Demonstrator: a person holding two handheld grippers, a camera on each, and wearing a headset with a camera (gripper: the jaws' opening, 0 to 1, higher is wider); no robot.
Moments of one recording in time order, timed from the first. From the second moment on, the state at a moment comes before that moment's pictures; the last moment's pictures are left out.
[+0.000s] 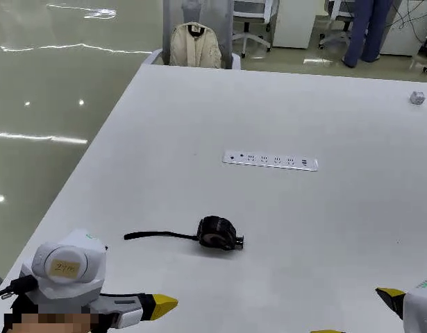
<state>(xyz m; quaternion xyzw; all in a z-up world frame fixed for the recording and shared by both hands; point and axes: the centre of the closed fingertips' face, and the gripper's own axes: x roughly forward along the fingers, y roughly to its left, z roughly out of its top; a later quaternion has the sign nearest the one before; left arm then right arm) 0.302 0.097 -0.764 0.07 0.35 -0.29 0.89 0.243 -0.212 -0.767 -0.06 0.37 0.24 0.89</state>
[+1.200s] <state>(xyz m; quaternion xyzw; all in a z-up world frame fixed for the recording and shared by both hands) 0.323 0.077 -0.784 0.07 0.36 -0.31 0.88 0.272 -0.197 -0.792 -0.09 0.38 0.29 0.87</state>
